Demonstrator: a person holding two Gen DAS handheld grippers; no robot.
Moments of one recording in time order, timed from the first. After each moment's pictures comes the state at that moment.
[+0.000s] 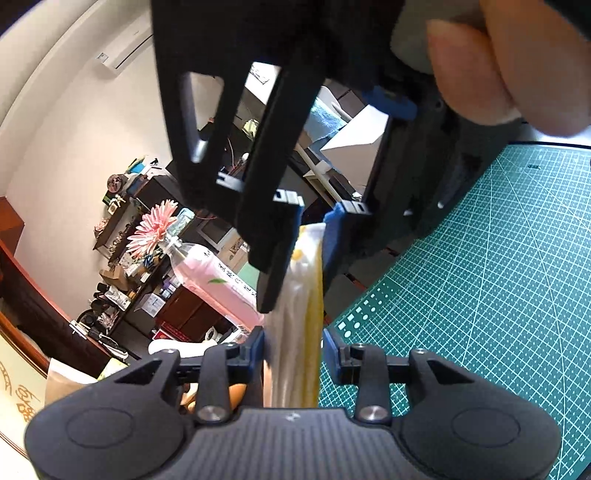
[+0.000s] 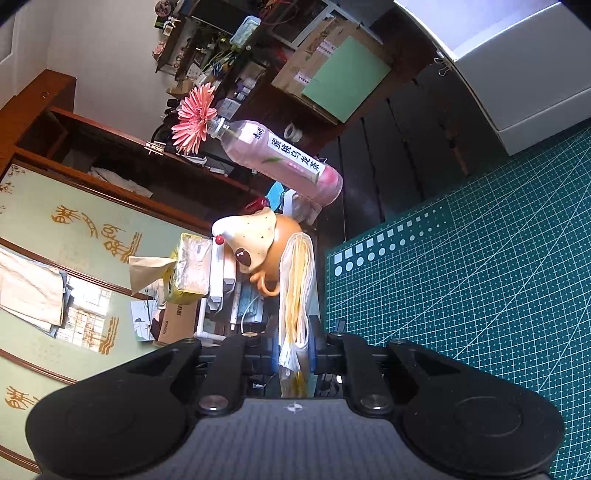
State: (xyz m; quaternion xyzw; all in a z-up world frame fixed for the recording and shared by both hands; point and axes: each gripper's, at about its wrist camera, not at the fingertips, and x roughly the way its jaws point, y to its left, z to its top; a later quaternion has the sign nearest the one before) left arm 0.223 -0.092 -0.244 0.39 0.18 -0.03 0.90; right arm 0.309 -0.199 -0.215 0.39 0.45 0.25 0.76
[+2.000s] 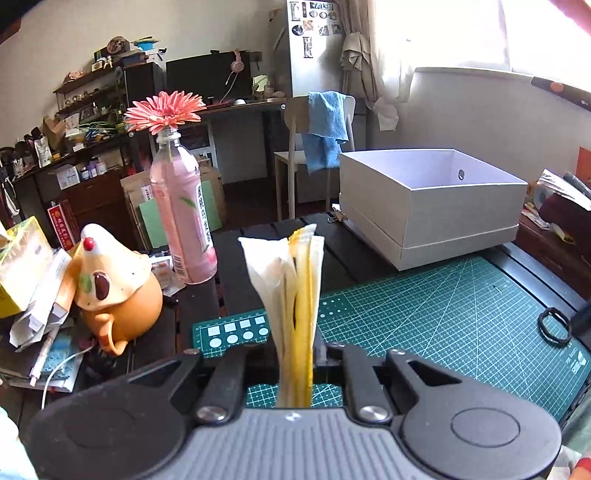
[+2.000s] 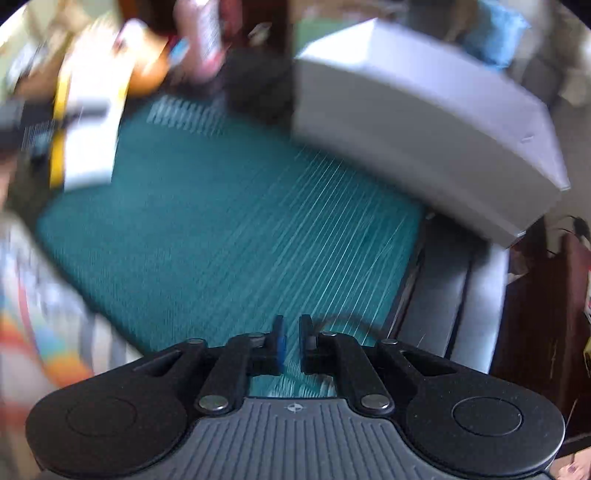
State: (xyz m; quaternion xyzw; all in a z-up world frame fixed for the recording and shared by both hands) left arm 0.267 -0.002 -0.211 0.09 0.30 -0.14 0.94; right arm 0.240 -0.318 -0.216 -0.15 0.55 0.21 0.80
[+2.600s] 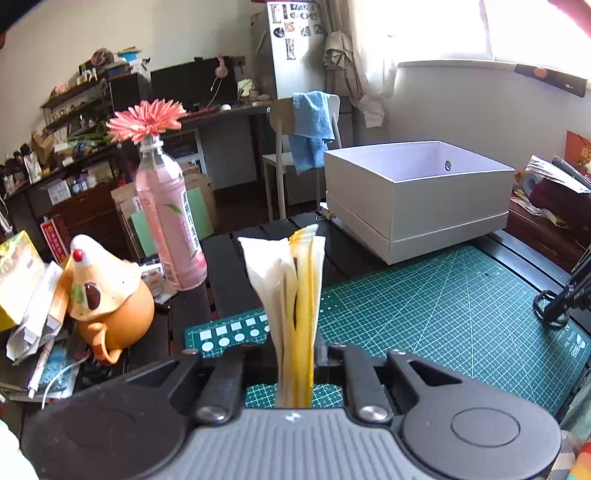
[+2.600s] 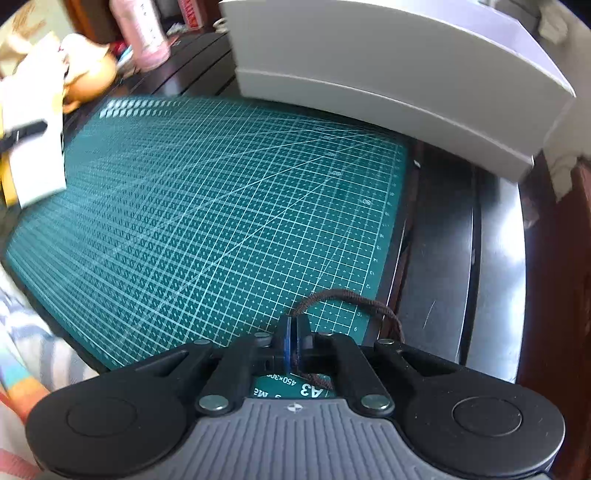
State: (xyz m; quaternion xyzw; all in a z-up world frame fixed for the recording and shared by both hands) left arm 0.254 -0.016 -0.213 0.12 0.28 -0.16 0.94; right arm 0.262 -0.355 -0.257 -0.03 0.55 0.16 0.82
